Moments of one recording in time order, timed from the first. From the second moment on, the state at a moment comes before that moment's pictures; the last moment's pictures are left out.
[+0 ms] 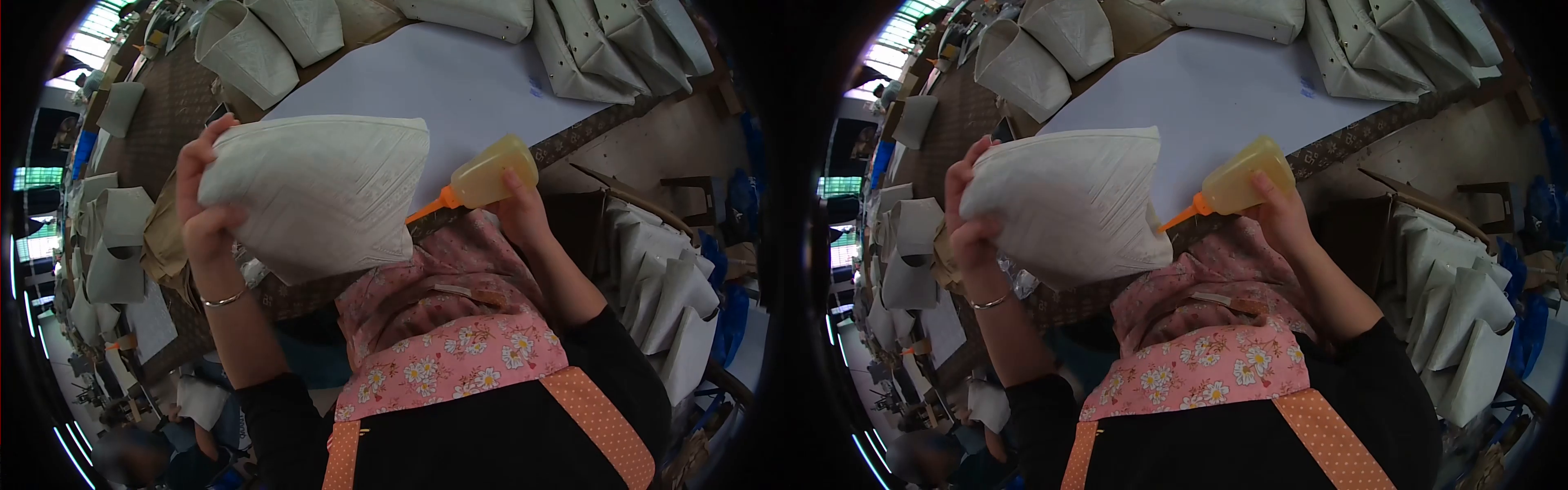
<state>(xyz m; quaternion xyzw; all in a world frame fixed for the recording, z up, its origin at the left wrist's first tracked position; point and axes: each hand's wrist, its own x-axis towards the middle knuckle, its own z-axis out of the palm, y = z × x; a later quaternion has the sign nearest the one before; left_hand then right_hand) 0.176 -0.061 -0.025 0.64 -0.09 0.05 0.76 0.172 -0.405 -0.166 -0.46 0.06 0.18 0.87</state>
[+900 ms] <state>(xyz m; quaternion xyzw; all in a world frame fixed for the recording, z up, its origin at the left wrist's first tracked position) 0.152 -0.037 -0.041 0.77 -0.18 0.14 0.59 0.164 -0.408 -0.189 -0.51 0.01 0.12 0.85</state>
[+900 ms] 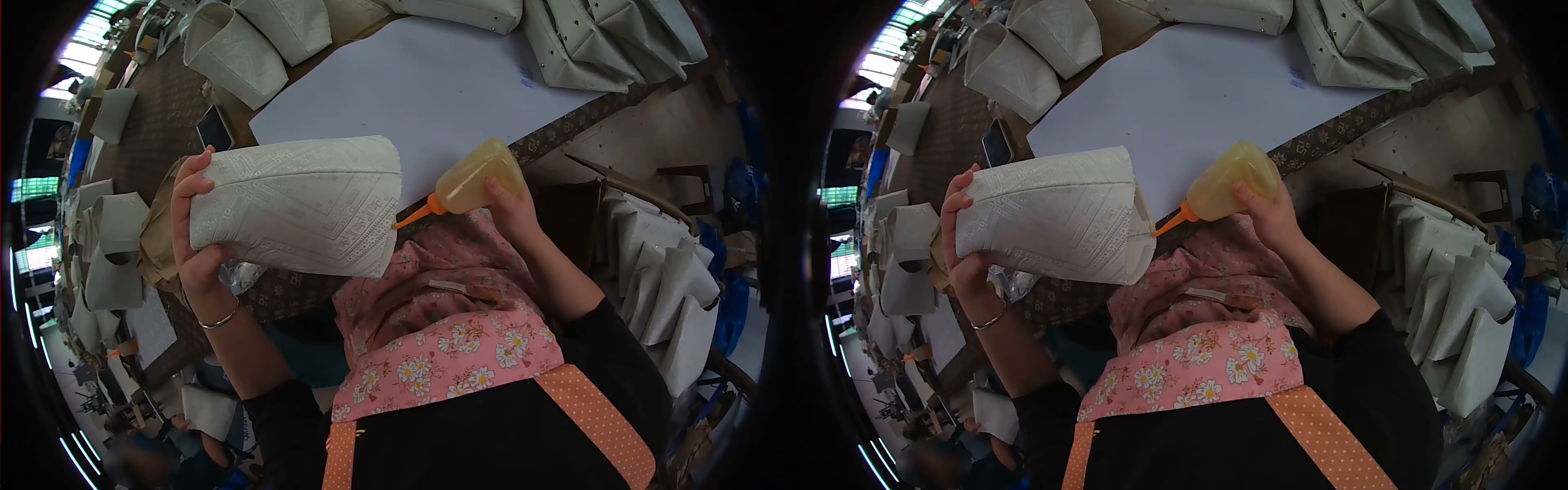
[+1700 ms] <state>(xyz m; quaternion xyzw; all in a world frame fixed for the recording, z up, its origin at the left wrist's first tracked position) 0.080 -0.071 -0.021 0.91 -0.13 0.27 0.29 0.166 -0.407 -0.161 -0.35 0.03 0.17 0.92</state>
